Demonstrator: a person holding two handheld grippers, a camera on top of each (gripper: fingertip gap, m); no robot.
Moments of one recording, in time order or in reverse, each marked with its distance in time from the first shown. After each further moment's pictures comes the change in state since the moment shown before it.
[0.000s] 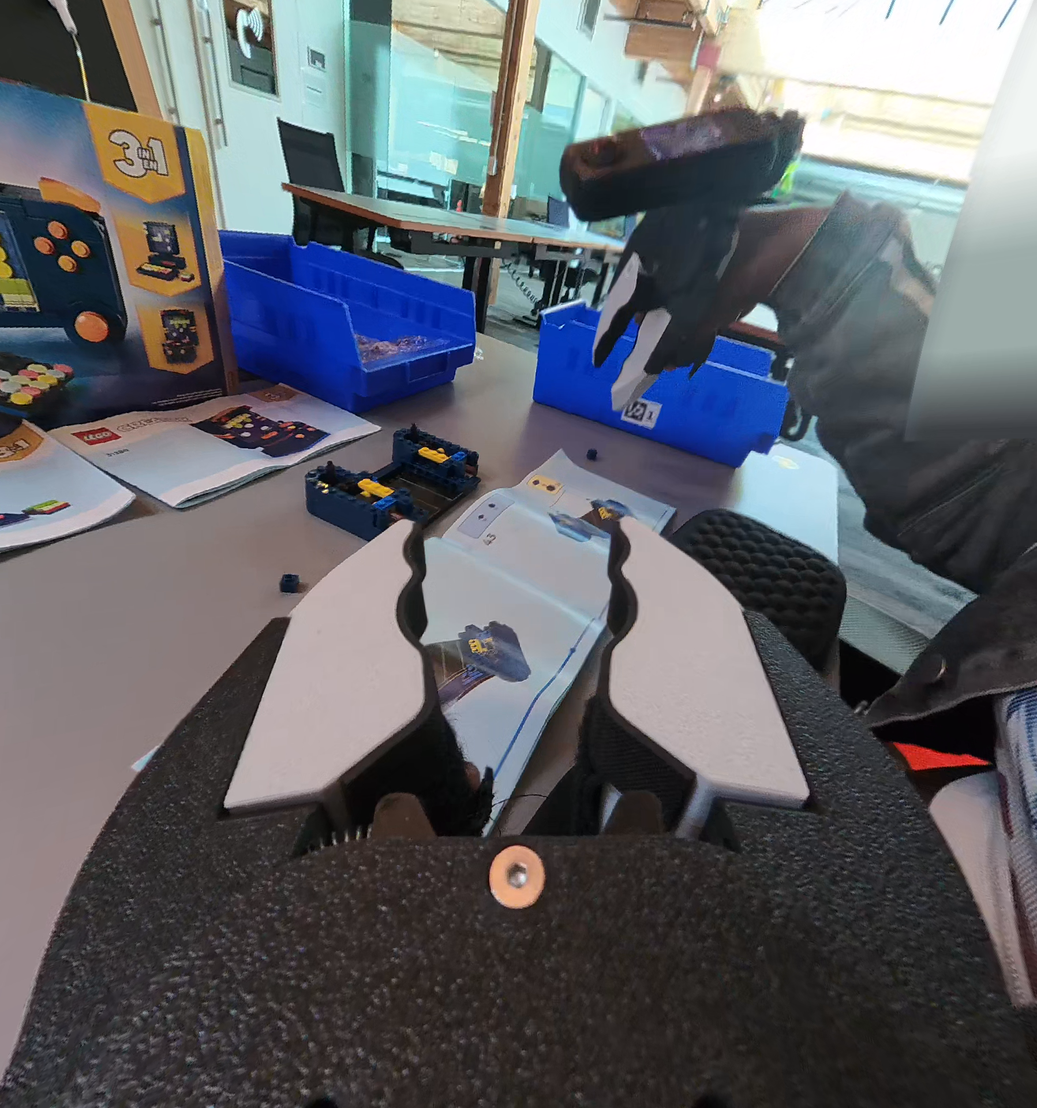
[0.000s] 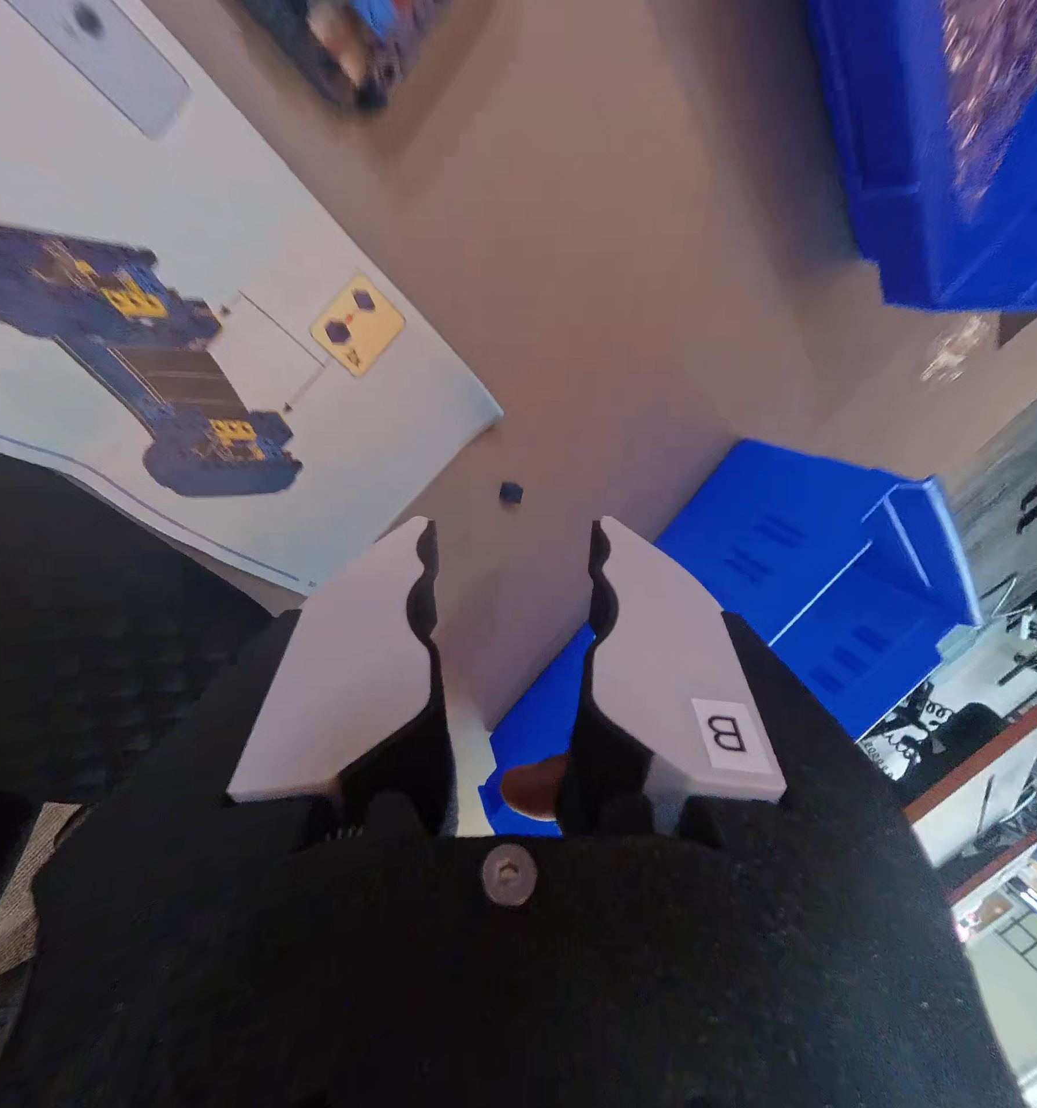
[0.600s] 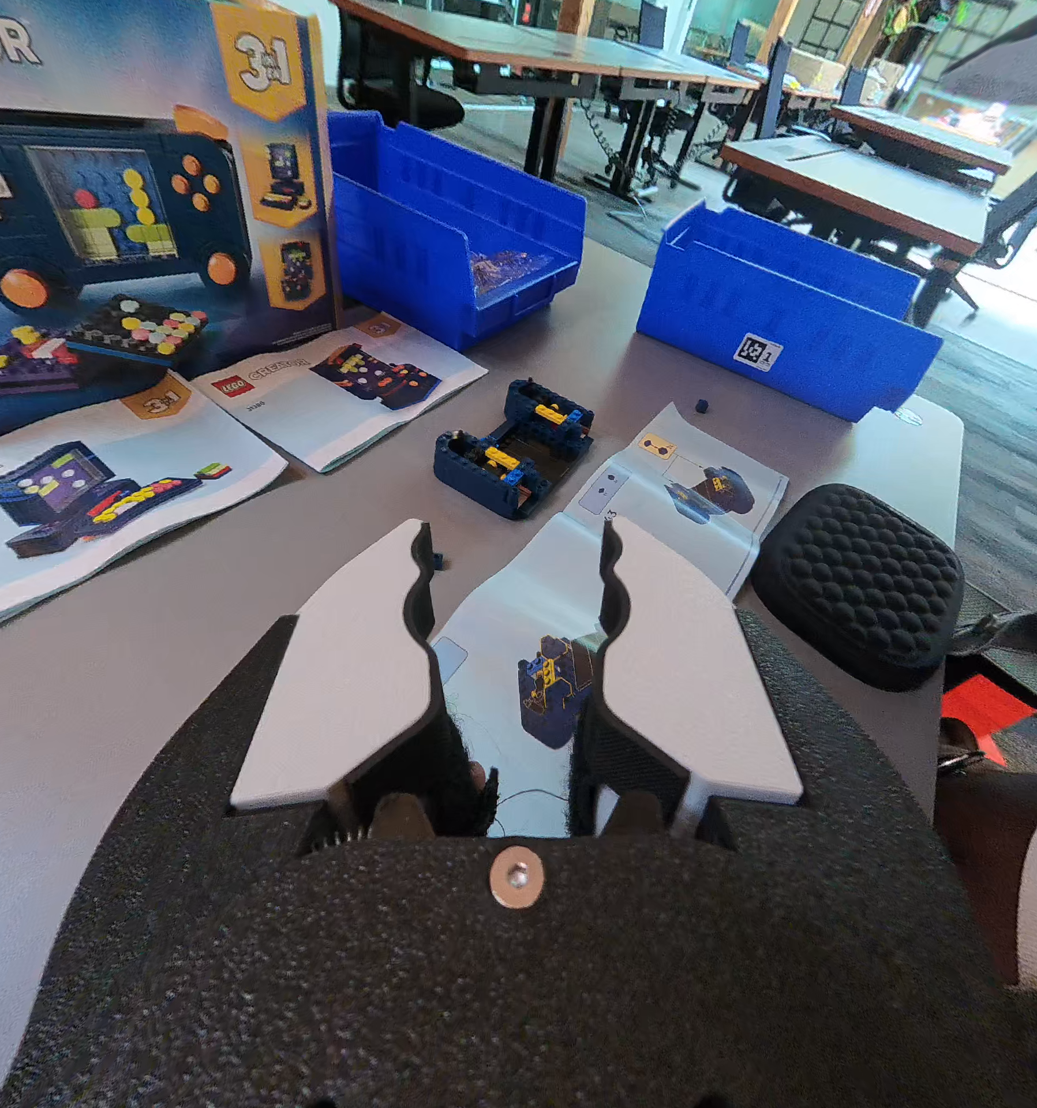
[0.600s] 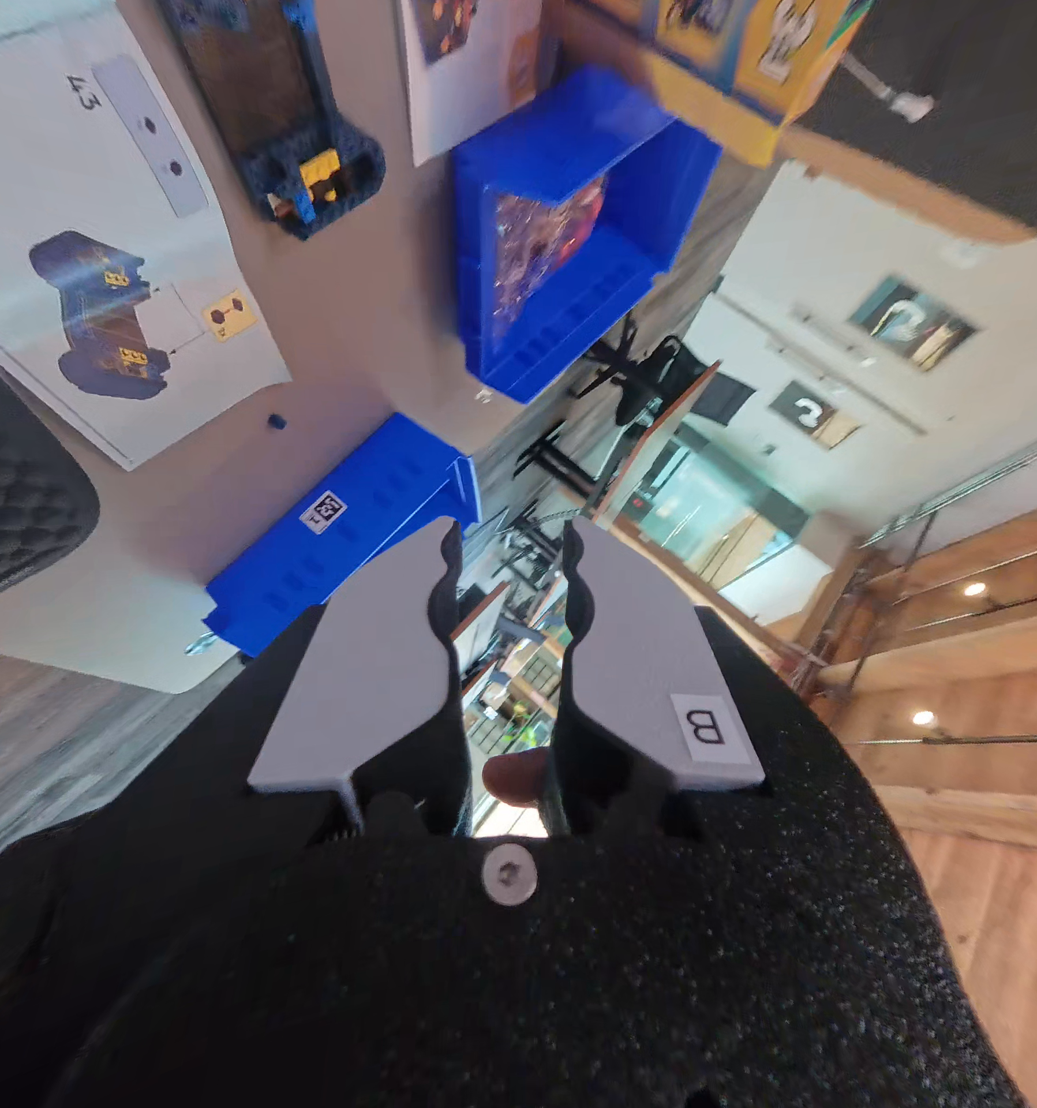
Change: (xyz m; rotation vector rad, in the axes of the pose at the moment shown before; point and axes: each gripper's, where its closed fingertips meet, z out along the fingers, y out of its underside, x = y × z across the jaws) left arm -0.069 -0.021 0.003 -0.223 -0.103 -0.018; right arm -0.043 -0.108 -0.199 -0.177 0.655 -0.529
